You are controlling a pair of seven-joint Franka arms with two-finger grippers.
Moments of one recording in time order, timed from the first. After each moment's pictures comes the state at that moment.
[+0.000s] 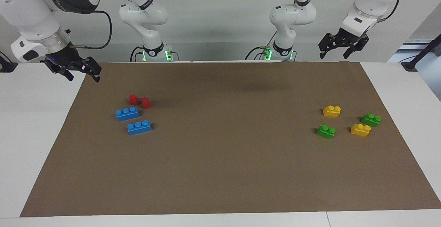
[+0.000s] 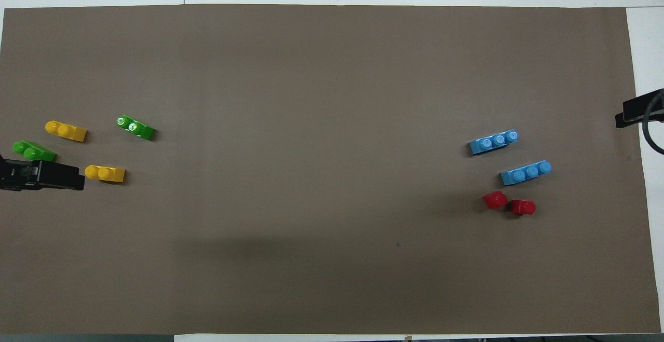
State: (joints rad) left arm -0.02 -0.19 -0.04 -1.76 -0.03 1.49 0.02; right arm -0.06 0.06 -0.09 -1.54 0.00 1.54 -0.06
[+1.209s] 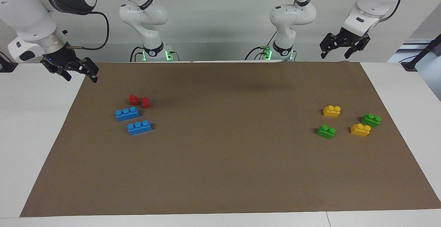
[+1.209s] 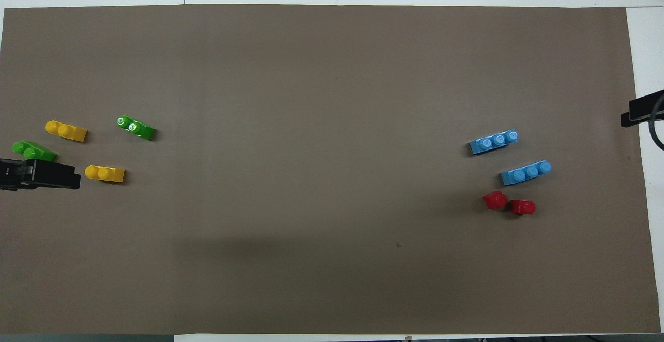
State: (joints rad) left arm 0.00 -0.19 -0.03 -1.76 -0.03 1.50 0.02; right arm -0.07 0.06 -0.09 -1.57 0.00 1.62 0.22
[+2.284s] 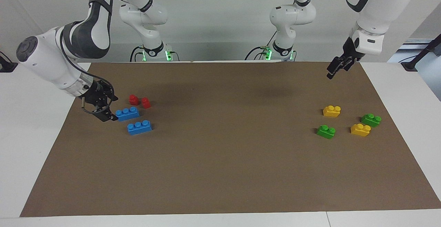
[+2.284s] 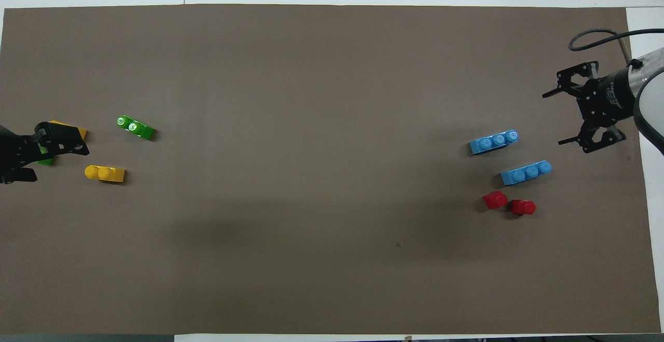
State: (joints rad) left arm 0.02 -0.15 -0.03 -1.90 -0.03 1.78 -0.49; right arm -0.06 0.22 -0.09 -1.71 0.31 1.79 1.14
